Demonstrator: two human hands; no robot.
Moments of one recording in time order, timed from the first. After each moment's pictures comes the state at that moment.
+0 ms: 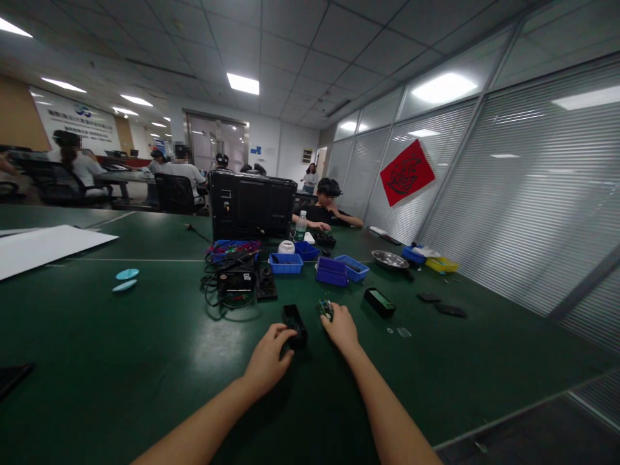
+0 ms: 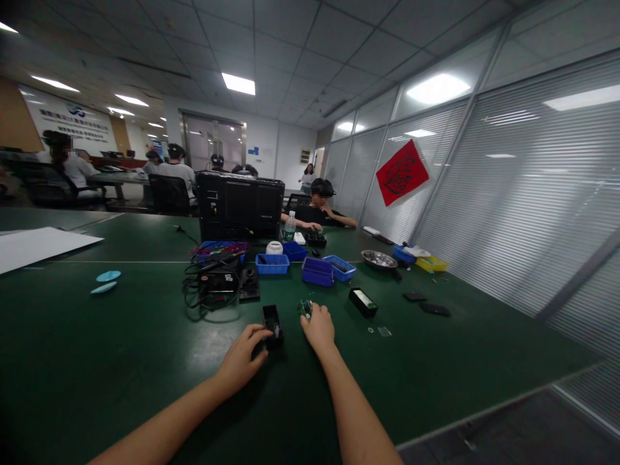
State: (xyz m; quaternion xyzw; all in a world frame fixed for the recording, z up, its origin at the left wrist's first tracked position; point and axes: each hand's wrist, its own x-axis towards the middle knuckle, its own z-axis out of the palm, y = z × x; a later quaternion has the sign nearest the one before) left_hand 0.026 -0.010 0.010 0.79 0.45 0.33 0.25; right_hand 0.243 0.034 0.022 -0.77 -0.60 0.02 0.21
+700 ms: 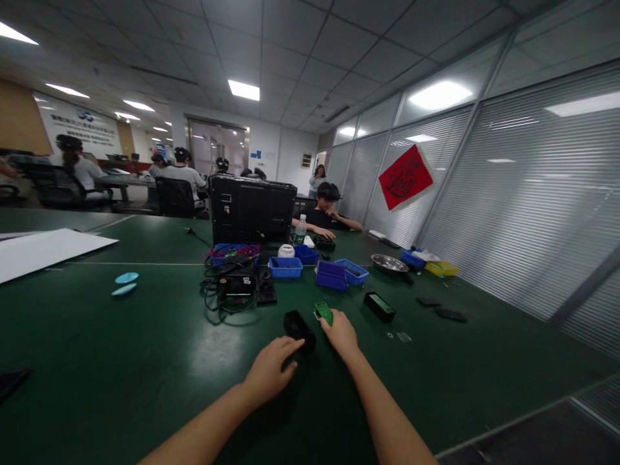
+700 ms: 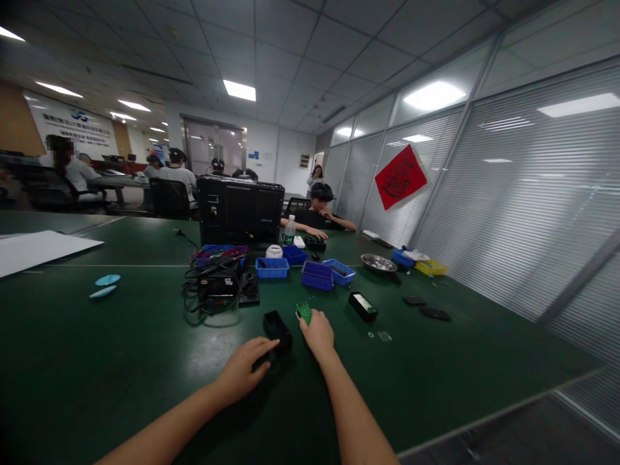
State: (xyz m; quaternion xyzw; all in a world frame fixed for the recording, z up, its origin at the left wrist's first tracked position) left_hand 0.025 -0.014 0.012 0.85 0.36 0.29 0.26; right_hand 0.244 0.038 0.018 -0.76 -0.61 0.04 0.22
